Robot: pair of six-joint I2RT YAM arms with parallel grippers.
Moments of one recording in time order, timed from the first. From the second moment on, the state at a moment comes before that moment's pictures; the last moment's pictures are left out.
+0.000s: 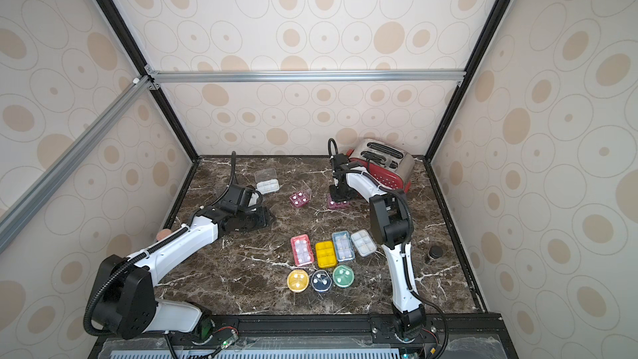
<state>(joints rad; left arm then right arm) -0.40 1.39 0.94 -0.48 0.16 -0.57 0.37 2.28 1.90 -0.92 0.02 0.14</state>
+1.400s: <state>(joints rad) -0.28 1.18 0.68 -0.46 0.22 -0.66 0.88 2.30 2.13 -1.00 0.05 0.23</state>
